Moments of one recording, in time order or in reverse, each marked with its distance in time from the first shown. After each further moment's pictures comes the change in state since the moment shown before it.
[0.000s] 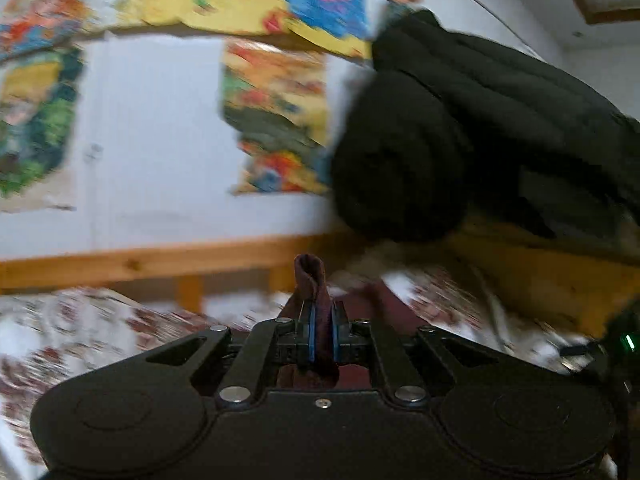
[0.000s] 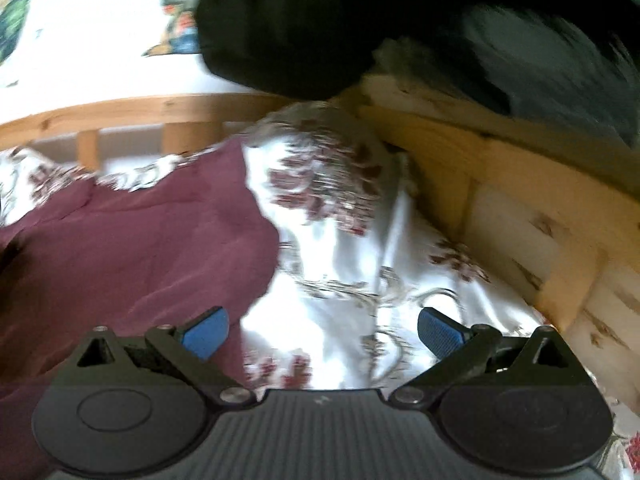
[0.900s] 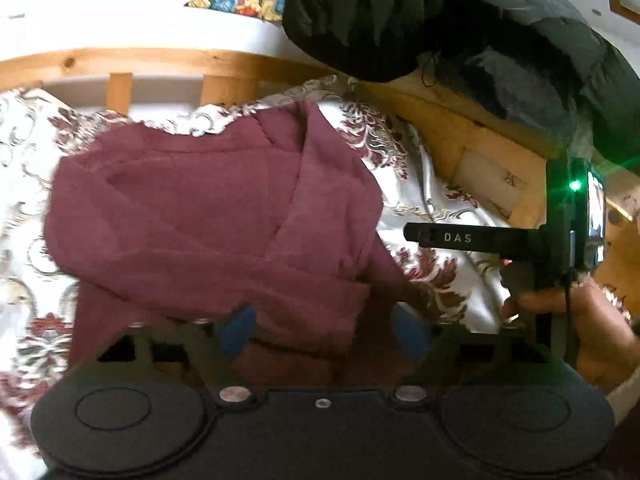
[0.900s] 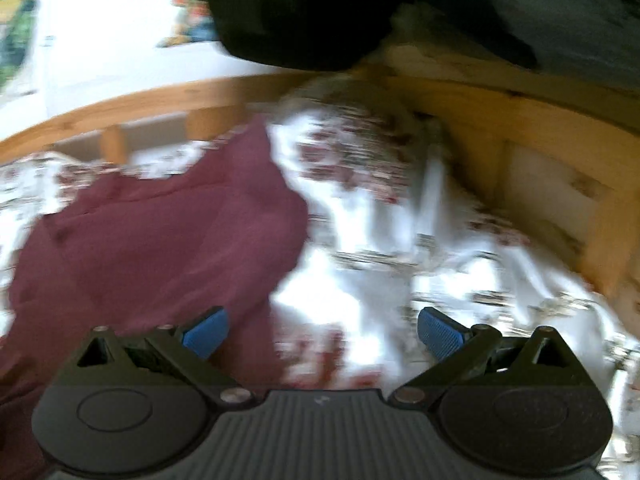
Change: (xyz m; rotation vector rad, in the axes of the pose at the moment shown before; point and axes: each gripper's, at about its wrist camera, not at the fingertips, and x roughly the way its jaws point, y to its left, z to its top) left arm -0.008 -0.014 -0.103 -0.206 0.379 -0.181; right arm 0.003 0.008 -0.012 0.013 0.050 0.173
